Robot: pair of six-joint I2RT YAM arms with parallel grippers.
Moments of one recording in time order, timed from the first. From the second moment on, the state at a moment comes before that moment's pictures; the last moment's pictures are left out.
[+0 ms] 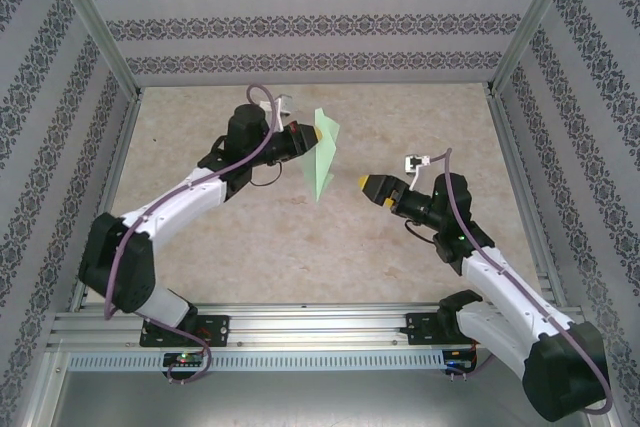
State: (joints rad) left arm -0.51 1.50 1.12 0.11 0.48 -0.89; right arm 0.35 0.90 0.45 0.22 -0.60 0.88
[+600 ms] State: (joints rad) left arm -0.51 1.41 1.11 0.22 0.52 -1.06; right arm 0.59 1.23 0.55 0.73 -0.65 1.09
